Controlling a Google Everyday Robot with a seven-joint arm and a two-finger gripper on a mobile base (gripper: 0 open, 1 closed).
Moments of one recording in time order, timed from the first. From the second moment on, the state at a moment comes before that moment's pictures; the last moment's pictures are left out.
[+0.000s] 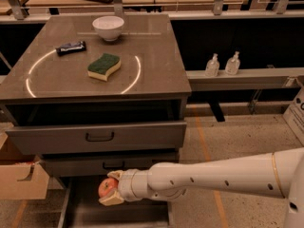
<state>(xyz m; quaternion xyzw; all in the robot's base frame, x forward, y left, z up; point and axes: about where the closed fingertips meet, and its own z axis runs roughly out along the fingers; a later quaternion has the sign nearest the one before) 0.457 0.151 0.520 -0.57 0.68 0.26 0.38</state>
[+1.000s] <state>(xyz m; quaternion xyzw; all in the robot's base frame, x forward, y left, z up) 0.478 0.144 0.406 -0.54 0.72 0.25 0.36</state>
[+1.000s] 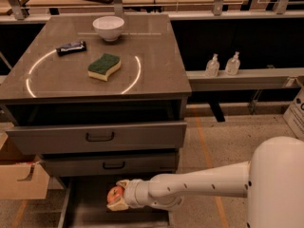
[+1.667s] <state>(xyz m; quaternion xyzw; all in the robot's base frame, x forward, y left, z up) 0.499 0.132 0.342 -0.49 0.73 0.26 0.40</state>
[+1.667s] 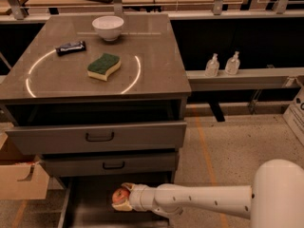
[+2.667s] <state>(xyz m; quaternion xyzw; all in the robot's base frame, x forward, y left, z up) 0.521 0.126 0.243 -0.44 0.74 0.29 0.42</state>
